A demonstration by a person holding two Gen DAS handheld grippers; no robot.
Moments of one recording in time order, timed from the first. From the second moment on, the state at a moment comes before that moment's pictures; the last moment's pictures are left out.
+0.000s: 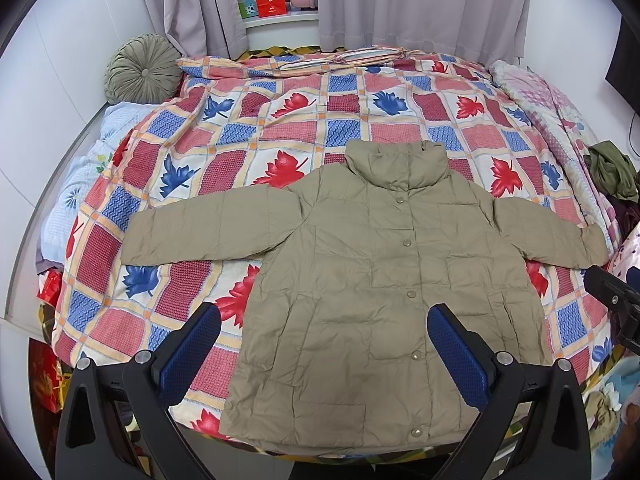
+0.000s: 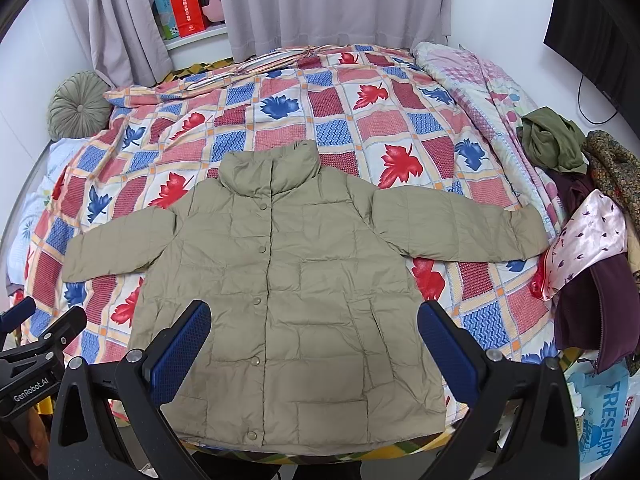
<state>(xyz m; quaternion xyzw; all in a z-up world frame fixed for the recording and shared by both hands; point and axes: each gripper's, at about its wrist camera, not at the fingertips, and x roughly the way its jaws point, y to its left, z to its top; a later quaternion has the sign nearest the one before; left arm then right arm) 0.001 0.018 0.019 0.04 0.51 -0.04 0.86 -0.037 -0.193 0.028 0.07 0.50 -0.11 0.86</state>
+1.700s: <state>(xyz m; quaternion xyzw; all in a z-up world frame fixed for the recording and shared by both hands) 0.002 0.020 0.016 0.04 0.51 -0.04 0.86 -0.038 -0.191 0.031 0.07 0.50 -0.11 0.86</state>
